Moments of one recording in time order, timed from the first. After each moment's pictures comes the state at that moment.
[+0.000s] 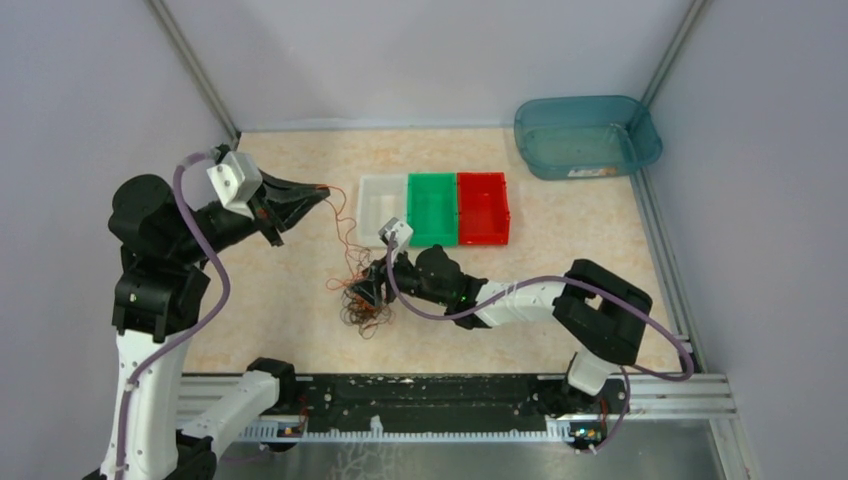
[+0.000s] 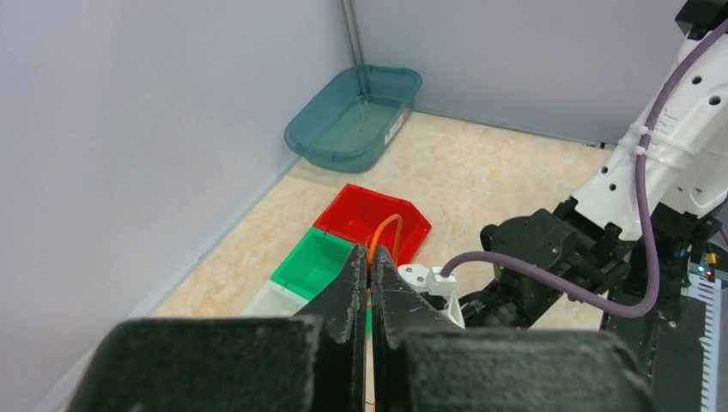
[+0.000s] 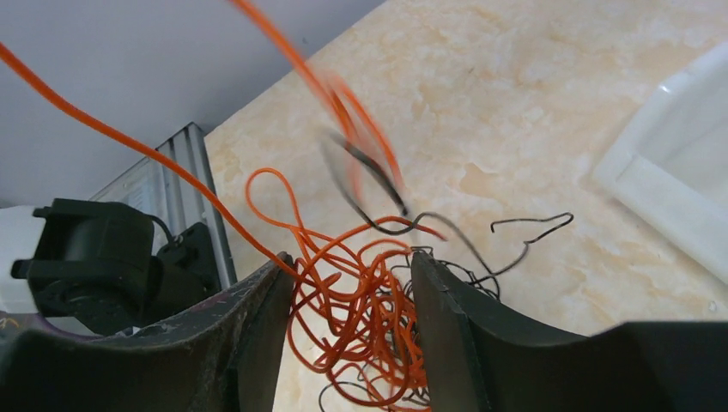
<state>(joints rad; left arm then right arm) -0.23 0.86 1.43 -0.50 0.80 0.13 1.09 1.65 0.81 0.73 -0.11 0.39</state>
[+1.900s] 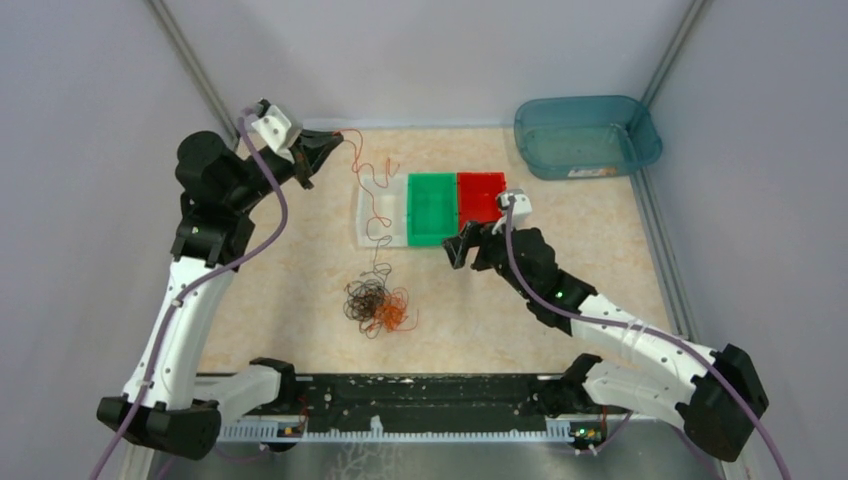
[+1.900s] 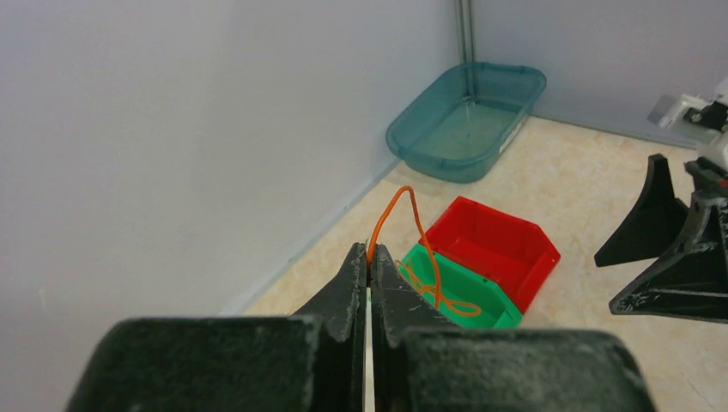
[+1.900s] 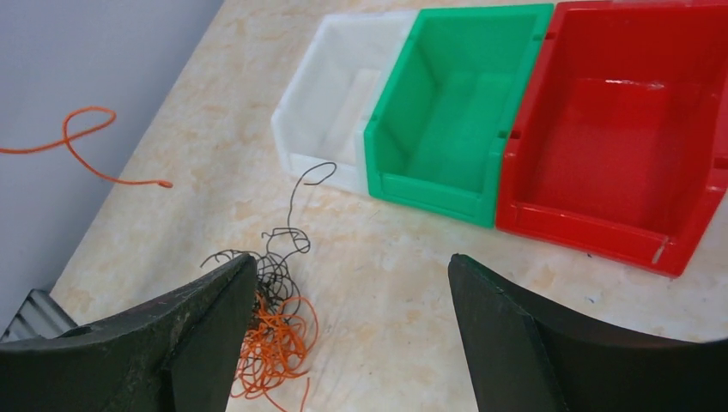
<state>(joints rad) -0.23 1.07 1.34 -0.12 0.61 0.19 0.78 0.98 0.62 0.15 0.19 0.49</state>
